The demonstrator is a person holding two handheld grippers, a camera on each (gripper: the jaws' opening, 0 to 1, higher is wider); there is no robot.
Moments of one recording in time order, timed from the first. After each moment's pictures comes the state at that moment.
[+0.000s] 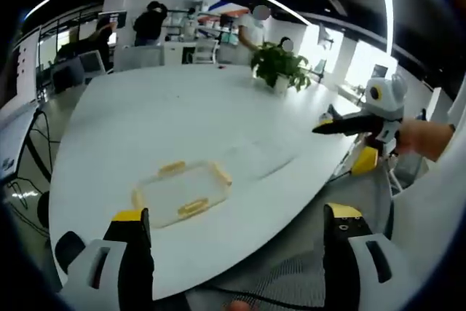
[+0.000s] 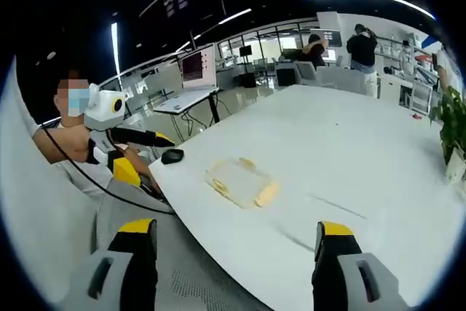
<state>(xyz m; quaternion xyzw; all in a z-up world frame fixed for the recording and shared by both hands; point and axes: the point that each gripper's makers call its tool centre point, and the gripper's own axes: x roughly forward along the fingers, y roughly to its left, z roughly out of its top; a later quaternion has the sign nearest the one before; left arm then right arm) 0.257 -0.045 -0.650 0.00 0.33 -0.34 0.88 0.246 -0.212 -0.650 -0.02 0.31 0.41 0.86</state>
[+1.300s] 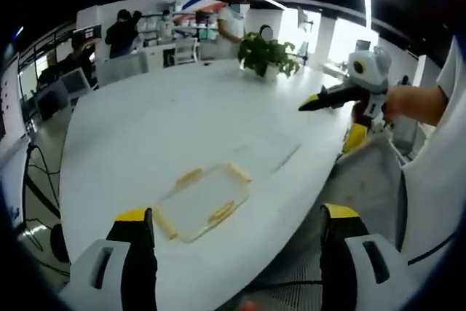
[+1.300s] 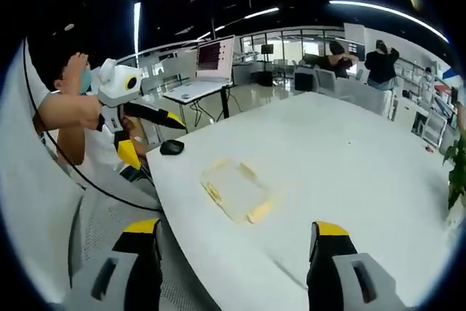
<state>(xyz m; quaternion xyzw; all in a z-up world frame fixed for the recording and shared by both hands) 0.288 -0.018 -0.653 0.07 0.32 -0.39 0.86 0.285 -0.192 -0.652 -0.09 0.29 0.45 0.84</state>
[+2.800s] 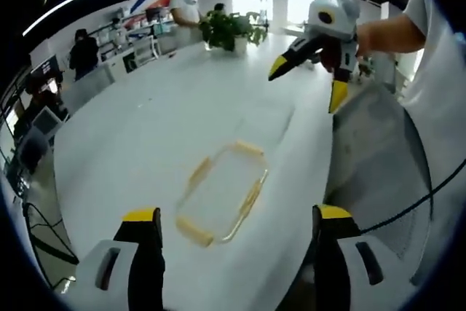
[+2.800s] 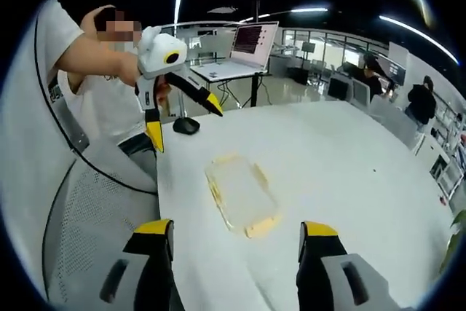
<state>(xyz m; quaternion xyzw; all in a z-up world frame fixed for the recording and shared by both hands) 0.325 0.007 -0.689 0.20 0.32 -0.47 0.80 0.309 -0.156 -0.673 -0.19 0.28 0.52 0.78</state>
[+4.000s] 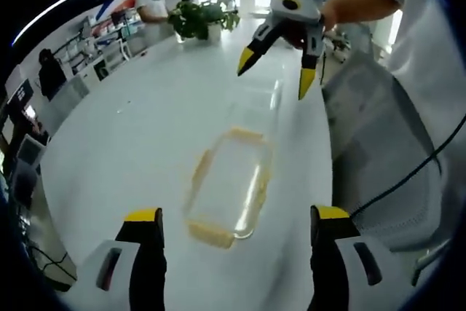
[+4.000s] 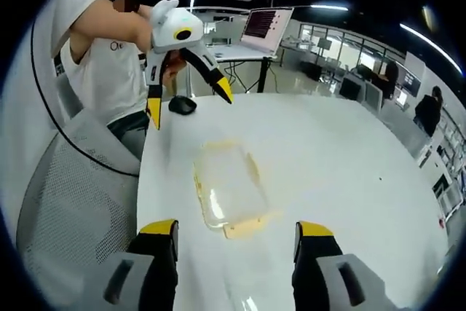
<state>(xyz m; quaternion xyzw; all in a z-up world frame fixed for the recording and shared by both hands) 0.346 0.012 -0.708 0.27 0.32 -0.54 0.73 0.344 -0.150 -0.707 -0.25 0.29 0.54 0.75</state>
